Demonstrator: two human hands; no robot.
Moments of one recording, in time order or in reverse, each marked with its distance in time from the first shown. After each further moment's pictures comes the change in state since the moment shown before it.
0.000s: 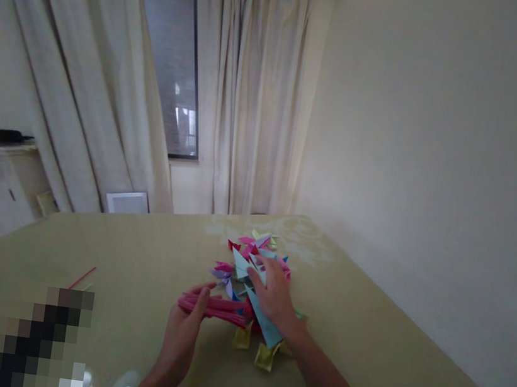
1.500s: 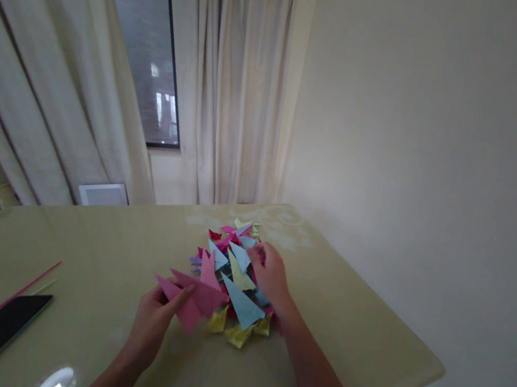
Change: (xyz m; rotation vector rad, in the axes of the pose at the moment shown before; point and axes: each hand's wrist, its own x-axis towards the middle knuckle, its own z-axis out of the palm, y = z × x) left_hand 0.002 -0.003 -0.006 0.158 -0.065 0.007; right_hand -0.003 0.028 -0.037 0.024 0.037 0.110
